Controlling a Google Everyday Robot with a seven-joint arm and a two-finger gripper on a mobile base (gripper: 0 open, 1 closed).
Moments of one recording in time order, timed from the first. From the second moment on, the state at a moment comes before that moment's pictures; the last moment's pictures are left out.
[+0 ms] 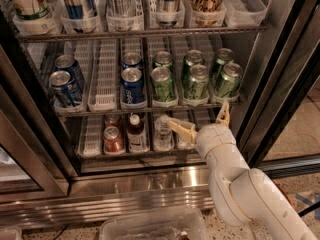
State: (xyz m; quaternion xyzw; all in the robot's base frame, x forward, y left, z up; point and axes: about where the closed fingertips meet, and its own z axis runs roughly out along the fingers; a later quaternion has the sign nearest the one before) arm 0.569 -0.130 0.795 -0.12 0.69 0.03 0.71
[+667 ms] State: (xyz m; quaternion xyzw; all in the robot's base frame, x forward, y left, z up) arm 0.570 -0.130 0.795 -0.12 0.69 0.03 0.71
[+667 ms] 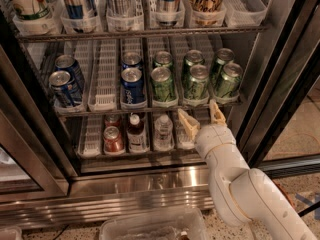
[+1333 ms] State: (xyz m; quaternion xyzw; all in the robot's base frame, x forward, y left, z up) arm 0.576 -0.127 0.799 -0.12 0.69 0.03 0.72
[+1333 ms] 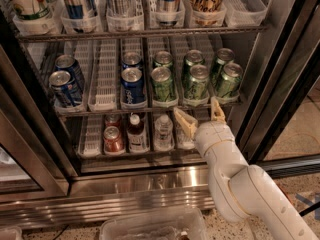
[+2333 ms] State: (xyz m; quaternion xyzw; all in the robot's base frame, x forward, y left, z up) arm 0.603 -0.136 0.823 -0.10 0.67 0.05 0.73
